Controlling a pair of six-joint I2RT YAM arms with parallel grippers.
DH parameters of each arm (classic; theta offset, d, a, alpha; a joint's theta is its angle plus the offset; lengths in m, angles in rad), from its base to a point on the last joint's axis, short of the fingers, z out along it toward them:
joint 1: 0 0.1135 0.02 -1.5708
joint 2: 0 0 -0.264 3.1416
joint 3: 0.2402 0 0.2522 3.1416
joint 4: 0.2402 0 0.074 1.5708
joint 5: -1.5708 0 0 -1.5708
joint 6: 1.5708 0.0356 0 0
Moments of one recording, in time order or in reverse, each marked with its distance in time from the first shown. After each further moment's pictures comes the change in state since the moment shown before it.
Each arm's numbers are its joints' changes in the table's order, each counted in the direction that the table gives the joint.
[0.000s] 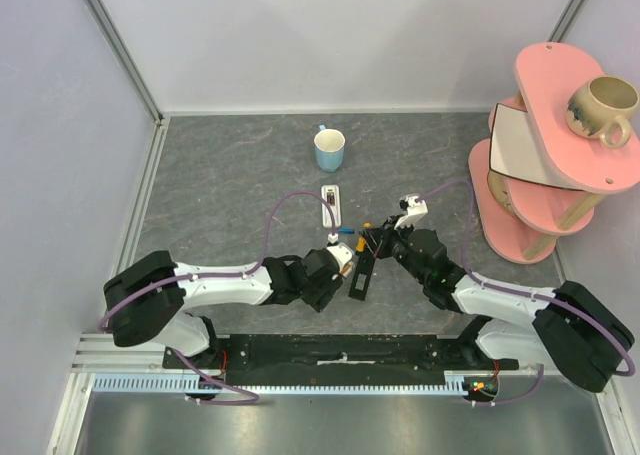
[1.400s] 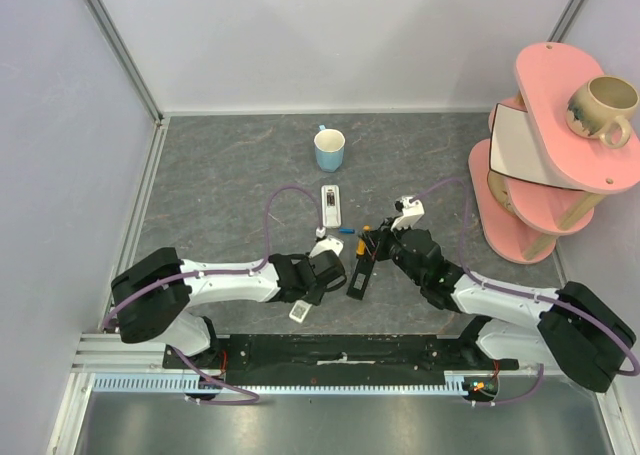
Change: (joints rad) left arm -0.014 0.043 0.071 0.174 0.122 -0.336; right arm 0.047 0.014 0.037 0.103 -0.069 0.006
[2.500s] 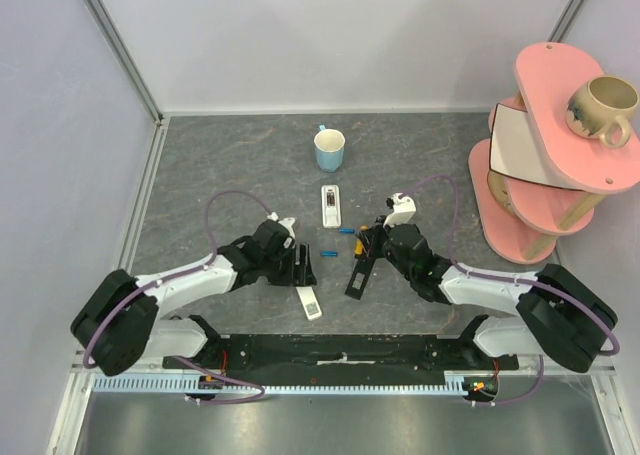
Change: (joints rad) left arm 0.433 -0.263 -0.246 -0.206 -0.512 -0.021; right arm 0.000 0.130 0.061 0.012 -0.046 0.019
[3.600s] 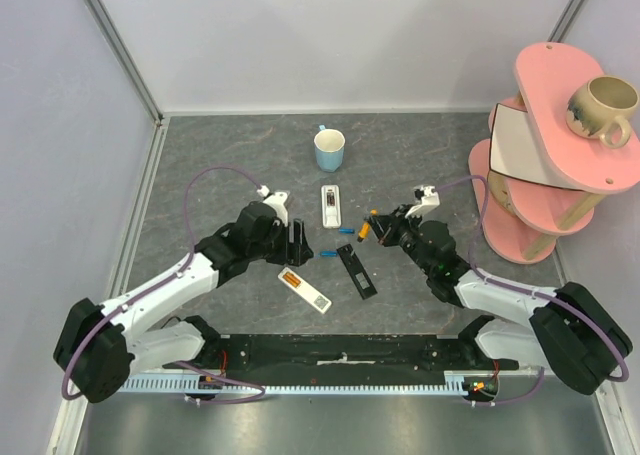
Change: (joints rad) left arm 0.034 -0.117 0.157 0.034 0.066 0.141; right arm -0.172 -0.129 -0.089 -0.212 0.185 0.074
